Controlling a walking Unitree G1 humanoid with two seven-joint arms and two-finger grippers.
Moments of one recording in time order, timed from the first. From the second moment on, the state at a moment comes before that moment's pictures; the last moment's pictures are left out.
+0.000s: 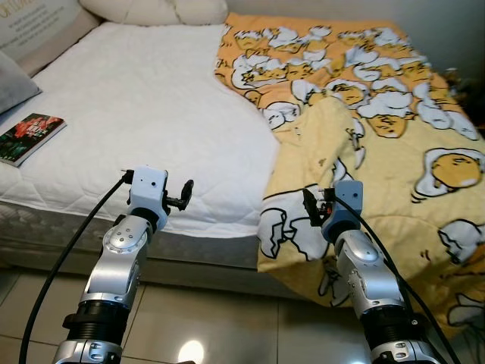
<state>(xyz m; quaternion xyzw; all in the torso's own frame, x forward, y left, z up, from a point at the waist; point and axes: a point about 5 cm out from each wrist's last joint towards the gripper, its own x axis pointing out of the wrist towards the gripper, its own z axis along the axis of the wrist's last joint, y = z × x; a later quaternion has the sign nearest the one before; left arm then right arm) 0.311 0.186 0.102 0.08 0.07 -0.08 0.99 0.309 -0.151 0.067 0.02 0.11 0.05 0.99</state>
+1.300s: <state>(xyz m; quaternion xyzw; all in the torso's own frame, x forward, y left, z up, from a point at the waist) 0.316 0.185 0.102 0.08 0.07 -0.08 0.99 0.309 -0.152 0.065 0.02 0.11 0.04 0.99</state>
